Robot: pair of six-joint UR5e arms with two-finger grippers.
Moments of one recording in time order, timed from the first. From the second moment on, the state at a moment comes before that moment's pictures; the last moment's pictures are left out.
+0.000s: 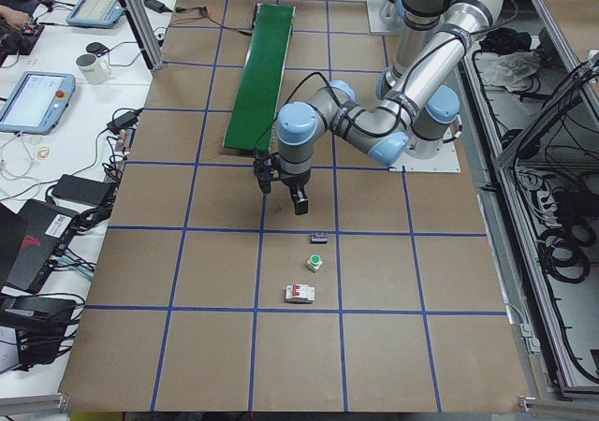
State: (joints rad) left arm -0.68 -1.75 -1.79 -1.14 1.58 0.62; right arm 1.57 -1.60 1.56 -1.49 -1.67 0.11
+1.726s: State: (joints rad) left arm -0.63 -1.97 -1.91 -0.99 1.72 0.74; right arm 1.57 -1.56 1.58 -1.57 -1.51 -0.06
